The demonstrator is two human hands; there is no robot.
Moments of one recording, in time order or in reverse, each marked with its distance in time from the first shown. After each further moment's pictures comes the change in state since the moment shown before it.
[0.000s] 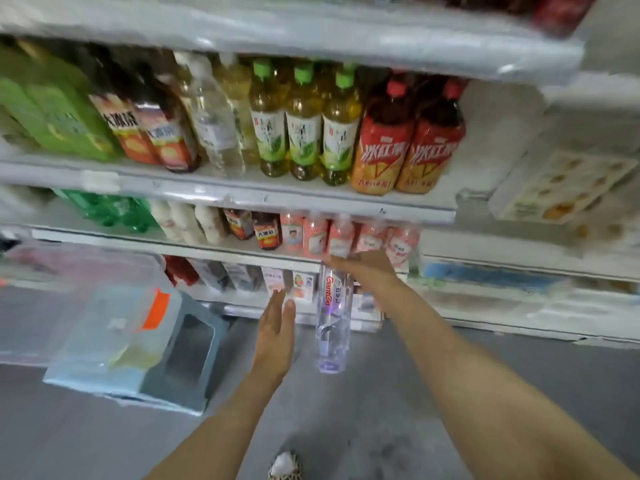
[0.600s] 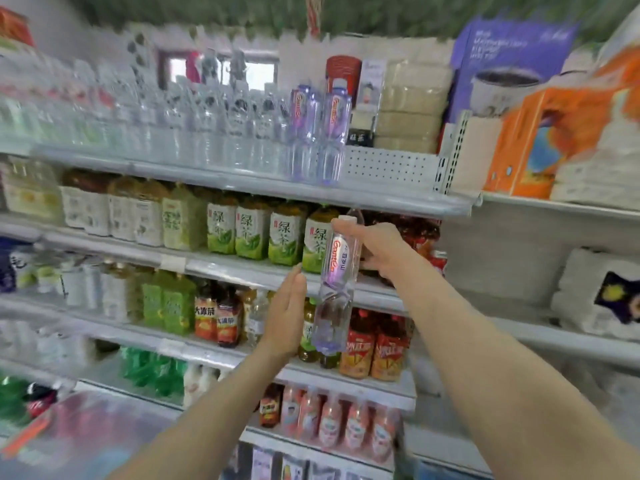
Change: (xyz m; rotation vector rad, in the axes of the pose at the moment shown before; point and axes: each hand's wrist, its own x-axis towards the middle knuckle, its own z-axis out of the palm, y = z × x) left_hand -0.123 0.354 -0.107 -0.227 0.166 0.708; right_hand -0.261 -0.352 -0.088 0.108 0.036 -0.657
